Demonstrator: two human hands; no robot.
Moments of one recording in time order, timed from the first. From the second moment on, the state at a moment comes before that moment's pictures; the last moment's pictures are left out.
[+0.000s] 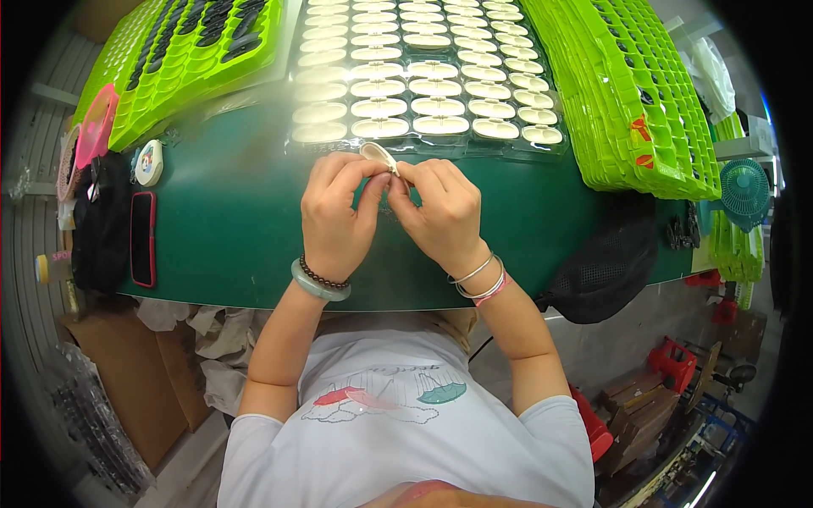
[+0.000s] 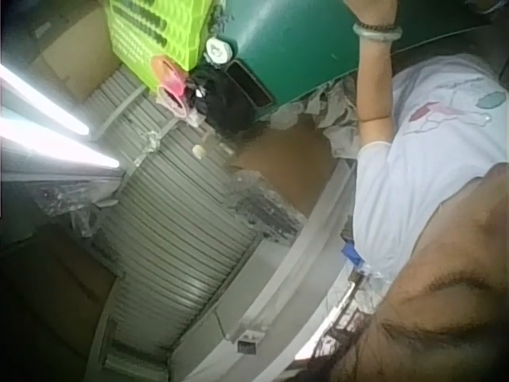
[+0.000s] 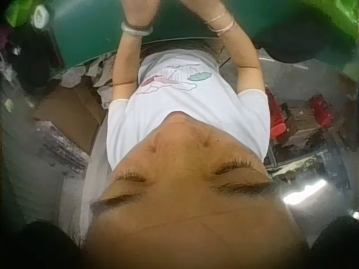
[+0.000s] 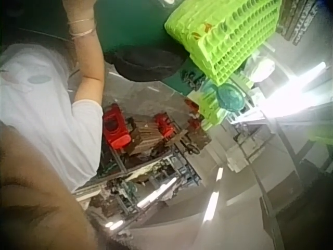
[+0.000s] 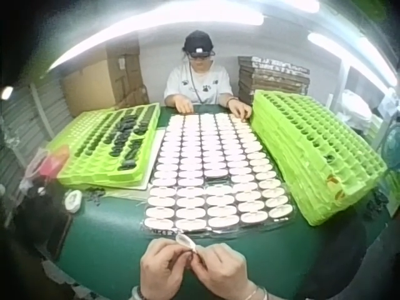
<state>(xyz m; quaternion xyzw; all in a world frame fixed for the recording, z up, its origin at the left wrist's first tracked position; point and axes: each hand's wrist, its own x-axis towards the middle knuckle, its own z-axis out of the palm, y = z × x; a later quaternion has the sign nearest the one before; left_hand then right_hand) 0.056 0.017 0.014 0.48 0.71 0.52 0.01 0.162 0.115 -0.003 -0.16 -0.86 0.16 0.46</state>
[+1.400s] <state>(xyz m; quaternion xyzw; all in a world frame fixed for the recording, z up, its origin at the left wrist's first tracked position) 0.059 0.015 0.019 0.54 0.73 0.40 -0.12 0.160 0.106 -0.002 -0.18 -0.86 0.21 0.42</state>
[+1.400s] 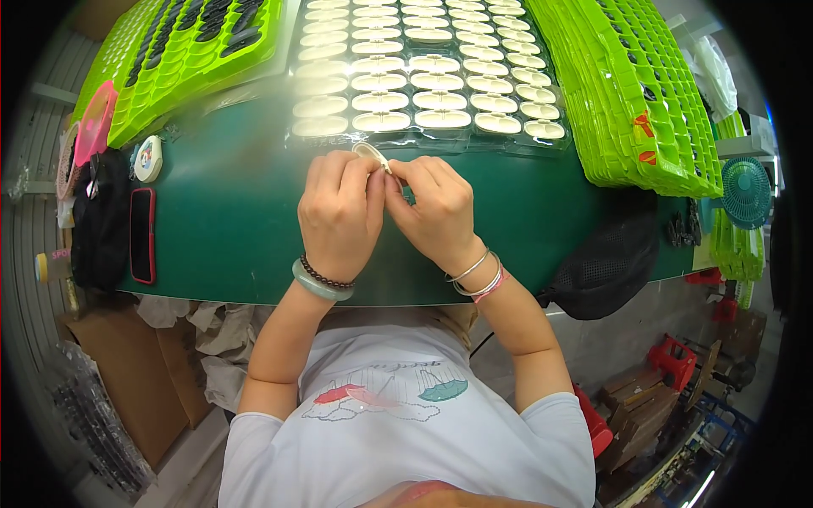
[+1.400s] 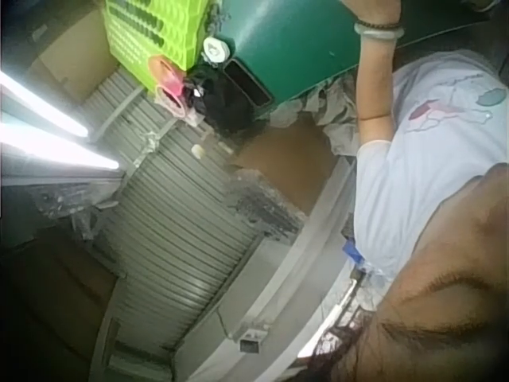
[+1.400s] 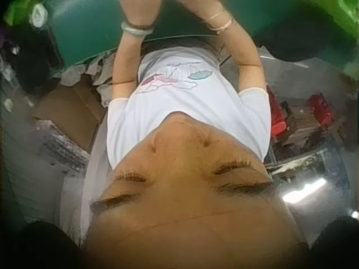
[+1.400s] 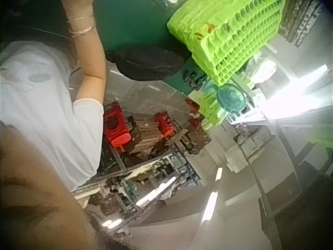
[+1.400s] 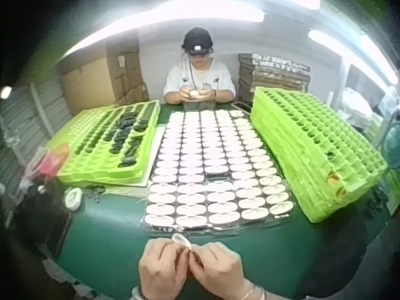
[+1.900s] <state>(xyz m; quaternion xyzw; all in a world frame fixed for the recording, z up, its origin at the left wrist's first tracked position) 0.054 0.012 0.022 0.57 0.71 0.39 -0.12 0.159 0.105 -0.004 -0.17 -0.86 0.22 0.43</state>
